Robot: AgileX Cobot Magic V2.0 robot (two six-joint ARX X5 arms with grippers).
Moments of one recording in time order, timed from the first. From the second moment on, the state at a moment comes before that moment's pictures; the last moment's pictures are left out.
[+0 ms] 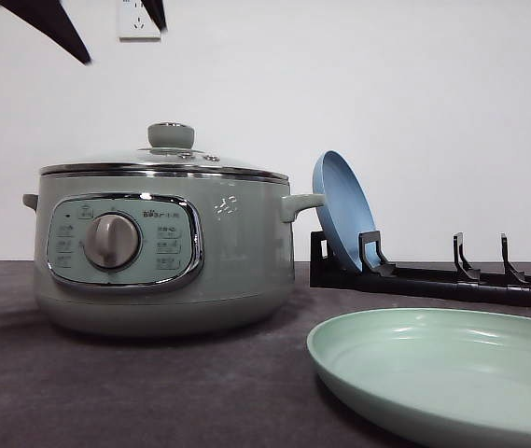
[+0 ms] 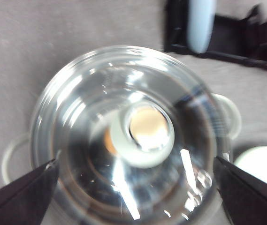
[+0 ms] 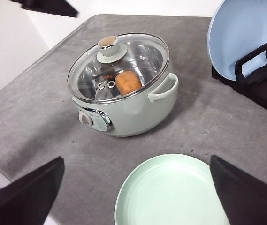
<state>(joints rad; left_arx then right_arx) -0.36 1.61 1.83 -1.09 0.15 -0.06 0.42 0.50 1.00 -0.91 -0.29 0.21</state>
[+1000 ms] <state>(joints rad) -0.44 1.85 1.88 -1.08 0.11 0.04 0.42 0.50 1.00 -0.91 -0.29 0.21</state>
